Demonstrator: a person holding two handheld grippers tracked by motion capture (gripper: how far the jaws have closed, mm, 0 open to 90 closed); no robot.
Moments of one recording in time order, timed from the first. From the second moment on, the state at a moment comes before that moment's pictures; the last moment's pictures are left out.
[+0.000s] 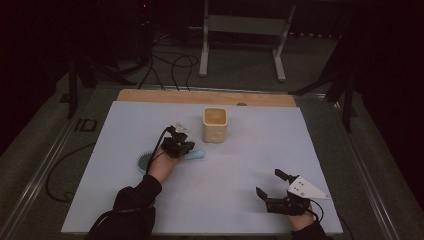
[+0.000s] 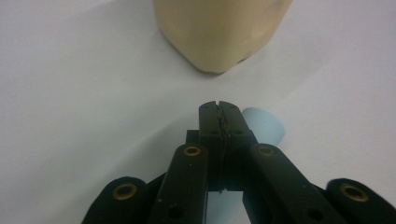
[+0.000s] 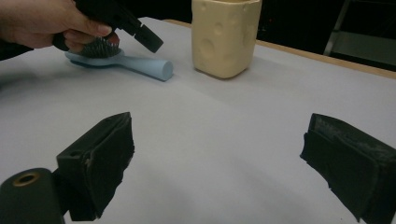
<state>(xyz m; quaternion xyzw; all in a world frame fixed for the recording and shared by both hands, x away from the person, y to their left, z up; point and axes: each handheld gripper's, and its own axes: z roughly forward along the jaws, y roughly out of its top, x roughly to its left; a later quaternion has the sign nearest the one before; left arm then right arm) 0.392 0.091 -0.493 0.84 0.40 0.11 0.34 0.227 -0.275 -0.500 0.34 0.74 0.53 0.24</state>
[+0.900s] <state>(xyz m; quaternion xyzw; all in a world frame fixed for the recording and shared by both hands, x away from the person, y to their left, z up) 0.384 0.083 -0.502 0.86 0.40 0.07 0.31 0.227 -0.276 -0.500 0.34 0.74 0.53 0.24</state>
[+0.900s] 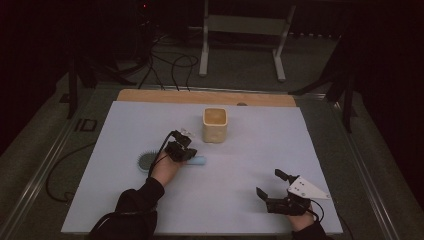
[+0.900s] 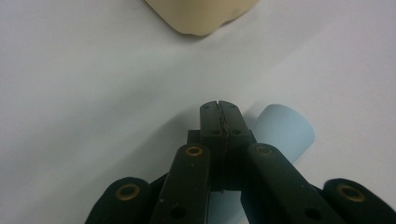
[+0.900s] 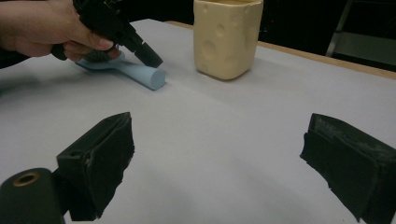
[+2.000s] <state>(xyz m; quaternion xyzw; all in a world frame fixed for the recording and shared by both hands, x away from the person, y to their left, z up) 0.317 0.112 -0.498 0.89 0.36 0.05 0.29 0.227 -0.274 -0.499 0.34 0.74 0.54 0.24</state>
